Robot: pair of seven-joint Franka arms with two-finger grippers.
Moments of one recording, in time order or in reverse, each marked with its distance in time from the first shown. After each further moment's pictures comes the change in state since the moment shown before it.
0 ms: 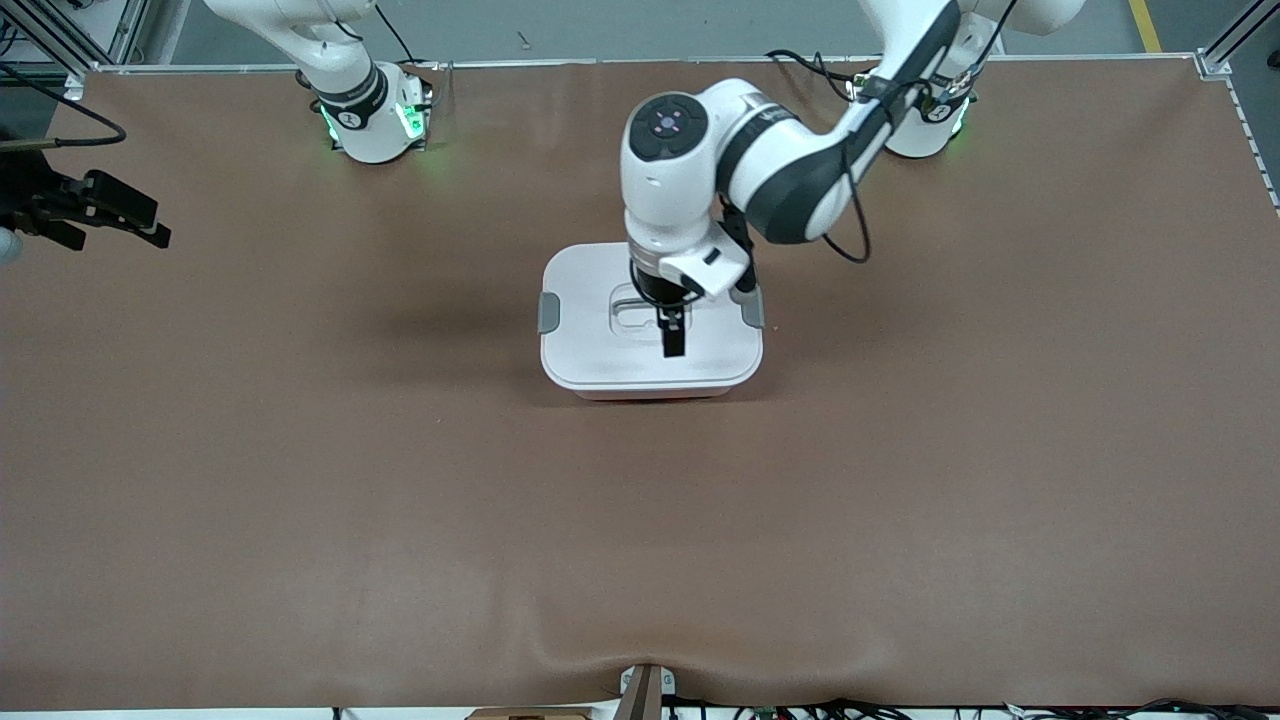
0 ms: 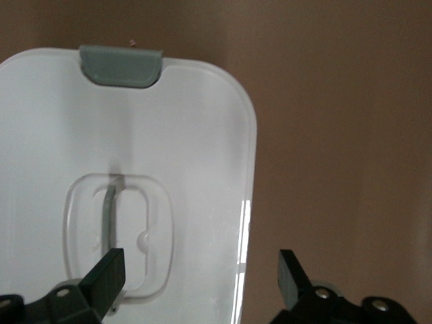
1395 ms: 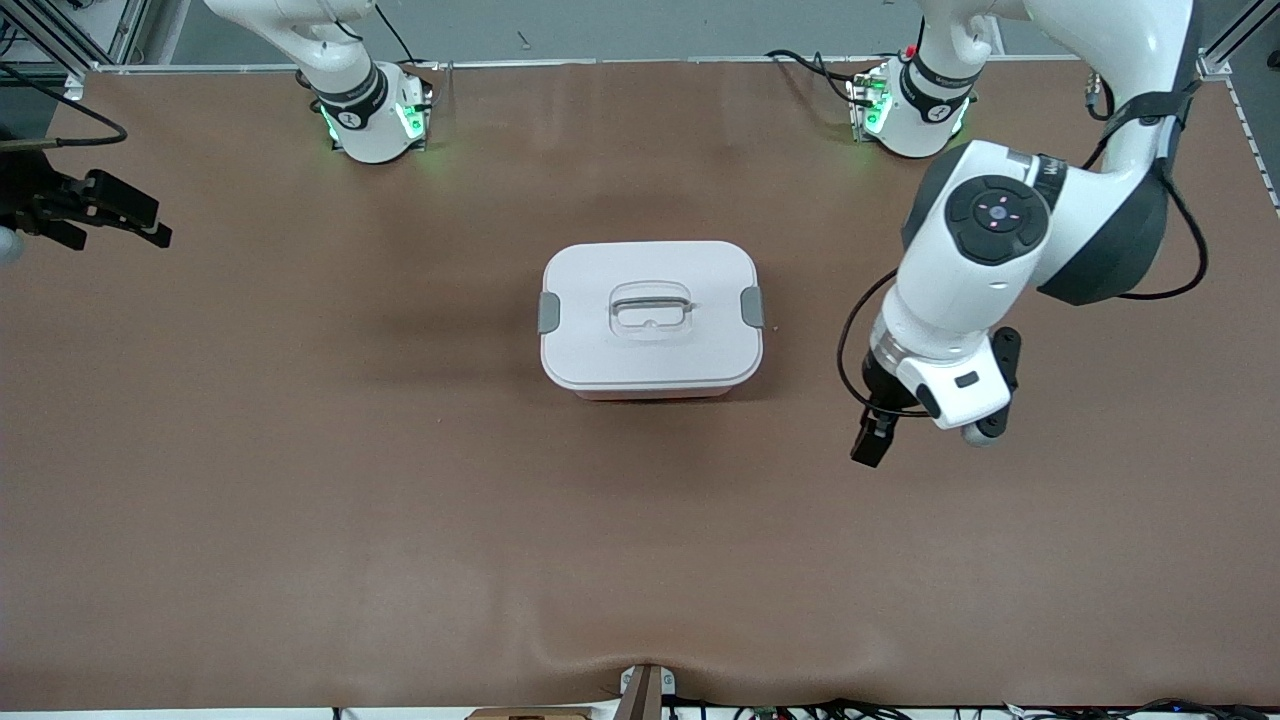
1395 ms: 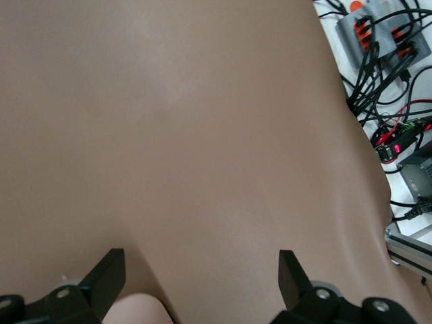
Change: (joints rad) left arm 0.371 -0.082 0.001 0.014 0.000 -0.007 0.915; right arm 0.001 0.000 0.001 0.000 0.000 -0.002 0.000
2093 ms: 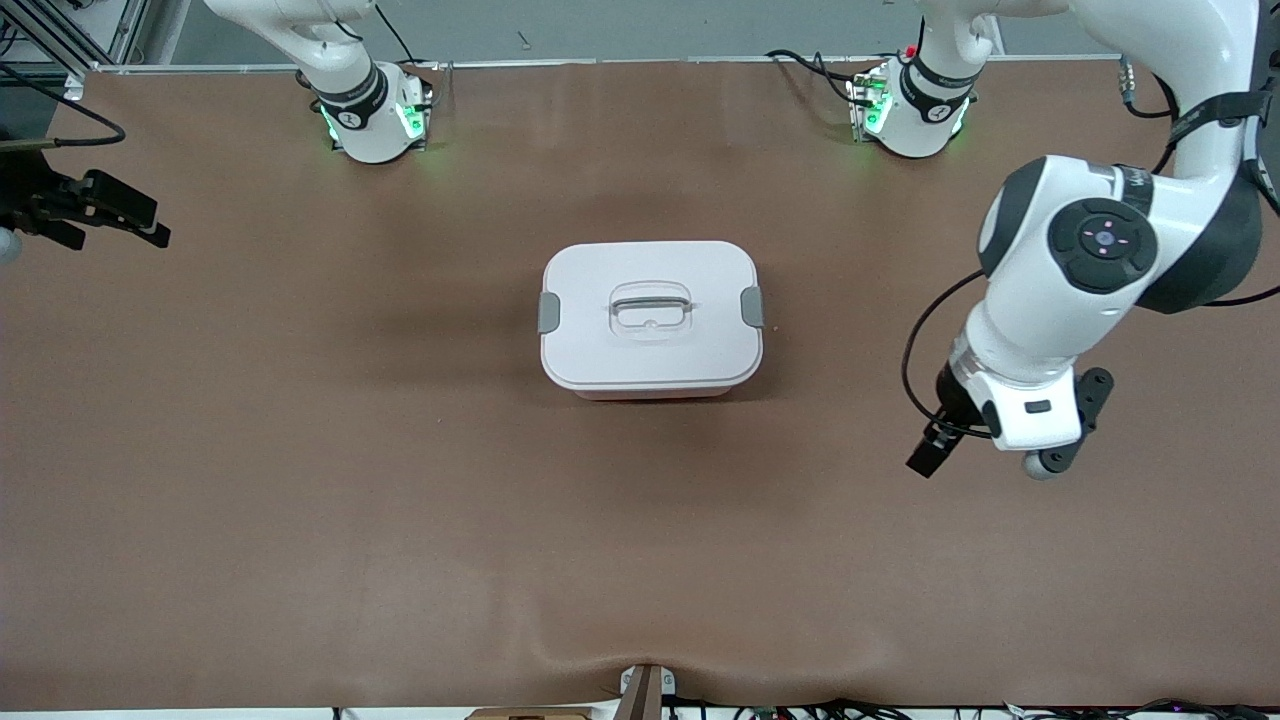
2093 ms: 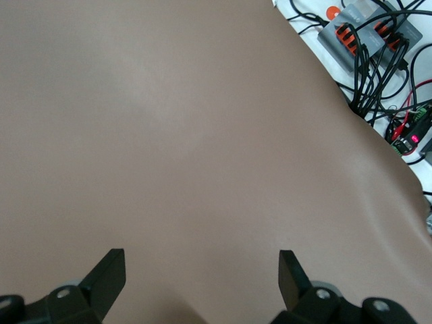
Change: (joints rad) left arm 0.134 -0.008 -0.021 0.001 0.000 -0.022 0.397; right arm -0.001 0.000 -0.003 0.000 0.000 0.000 0.000
